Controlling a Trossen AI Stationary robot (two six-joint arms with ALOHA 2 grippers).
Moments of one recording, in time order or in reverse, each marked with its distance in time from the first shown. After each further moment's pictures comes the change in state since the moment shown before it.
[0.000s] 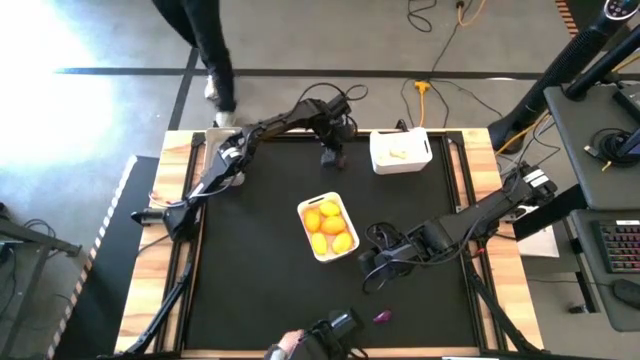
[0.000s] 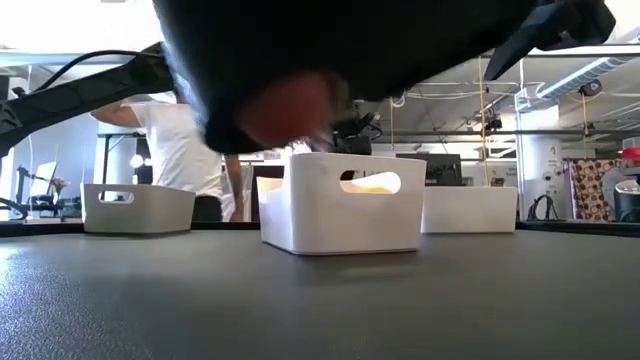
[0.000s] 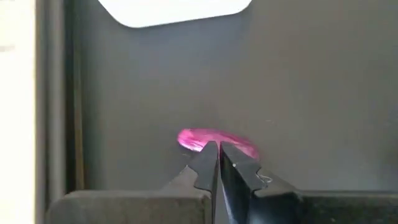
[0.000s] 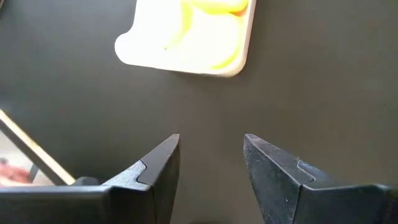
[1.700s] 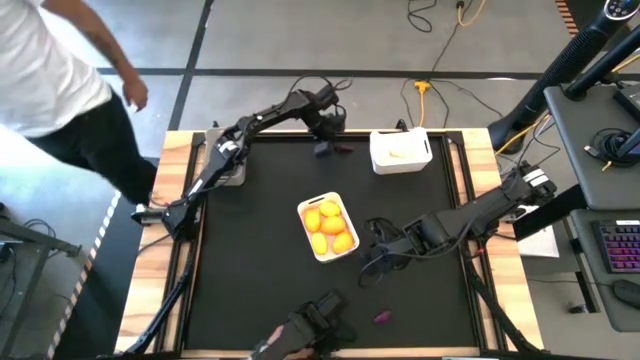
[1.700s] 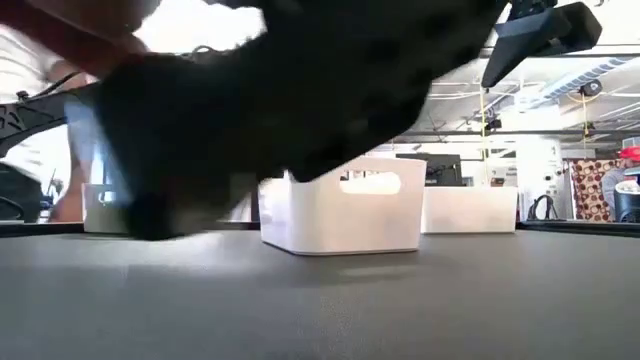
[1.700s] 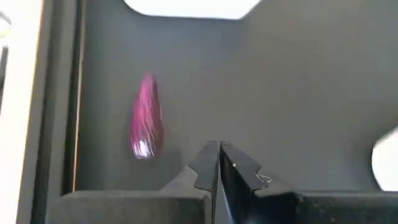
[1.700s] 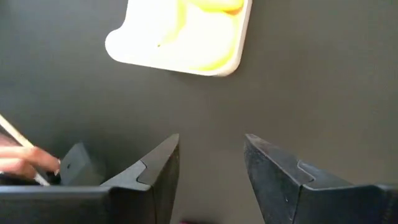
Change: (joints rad) left arm 0.110 0.031 0.002 -0.036 0.231 0.006; right arm -0.046 0.000 0.000 -0.013 -0.054 -0.068
